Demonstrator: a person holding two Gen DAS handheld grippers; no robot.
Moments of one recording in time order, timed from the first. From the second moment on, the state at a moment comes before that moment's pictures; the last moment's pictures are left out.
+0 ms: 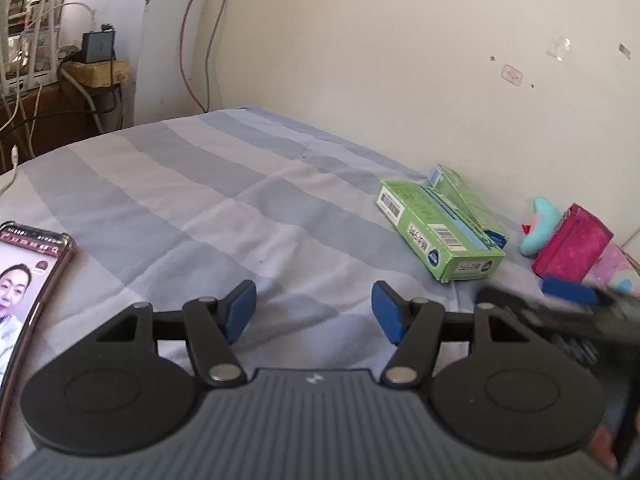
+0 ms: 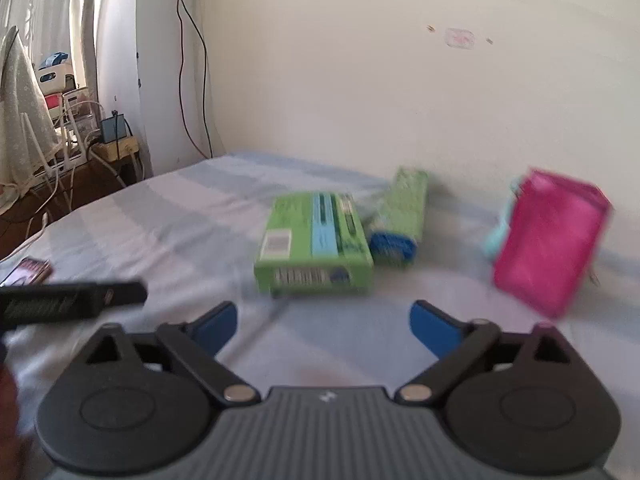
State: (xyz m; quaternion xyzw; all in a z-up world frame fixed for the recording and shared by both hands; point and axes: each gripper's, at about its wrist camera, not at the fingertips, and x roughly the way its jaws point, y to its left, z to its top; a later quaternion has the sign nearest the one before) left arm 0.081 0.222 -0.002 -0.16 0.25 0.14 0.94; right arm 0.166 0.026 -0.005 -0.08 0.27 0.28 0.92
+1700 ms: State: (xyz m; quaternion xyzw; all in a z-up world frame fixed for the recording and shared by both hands) left arm 0.094 -0.012 0.008 -0.07 0.38 -0.27 0.88; right arm -0.029 -0.286 -0.006 0.03 0.26 0.12 0.96
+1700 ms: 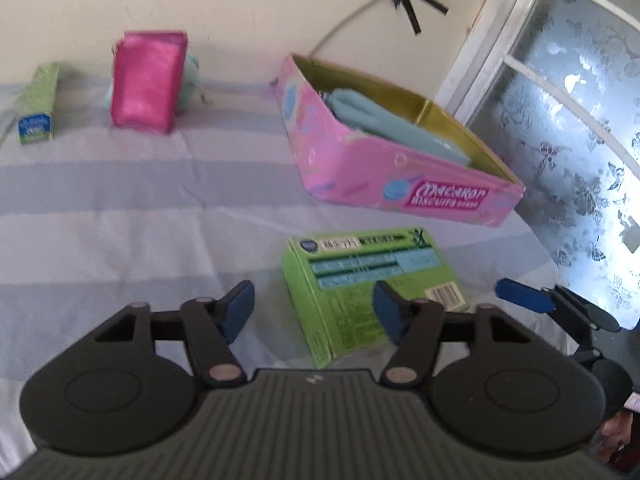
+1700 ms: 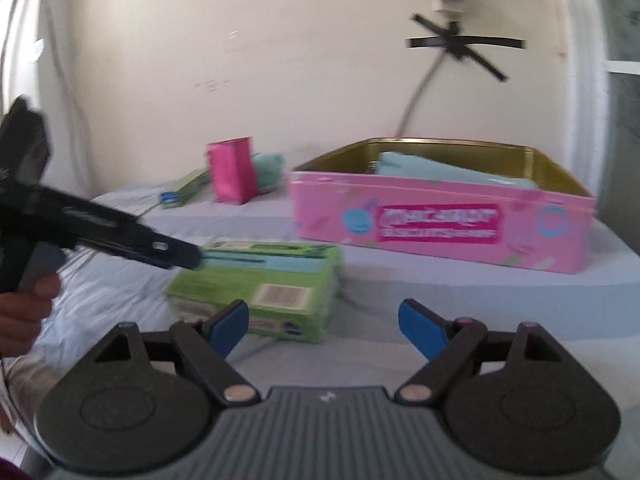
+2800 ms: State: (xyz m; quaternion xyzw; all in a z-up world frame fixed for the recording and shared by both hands) left arm 0.215 -0.188 0.080 0.01 0.31 -0.31 0.90; right arm 0.095 -0.385 0.023 0.04 0.21 0.02 0.98
